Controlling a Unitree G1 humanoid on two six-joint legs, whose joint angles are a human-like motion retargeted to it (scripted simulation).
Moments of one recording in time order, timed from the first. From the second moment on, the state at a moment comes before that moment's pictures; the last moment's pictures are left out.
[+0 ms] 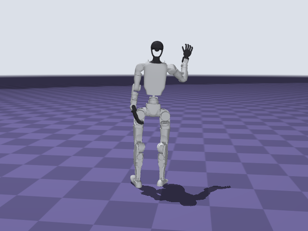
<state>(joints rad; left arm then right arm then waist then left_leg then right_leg) 0.04 0.10 0.18 1.69 -0.01 0.25 -0.45 -0.68 -0.78 -0.34 -0.16 -0.55 0.12 -0.42 -0.12 0.01 -0.12 0.01 0.04 0.30 0.04 -0.31 -0.09 -0.01 -0.12 -0.49 0.04 -0.01 0.06</state>
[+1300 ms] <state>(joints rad) 0.05 0.11 0.19 1.69 -0.06 0.19 -0.40 -0.71 -0.88 -0.19 -0.28 -0.71 -0.25 -0.44 -0.12 0.01 -0.12 0.04 0.05 0.31 0.02 -0.30 -0.08 0.01 -0.11 -0.50 0.04 -0.03 0.06</state>
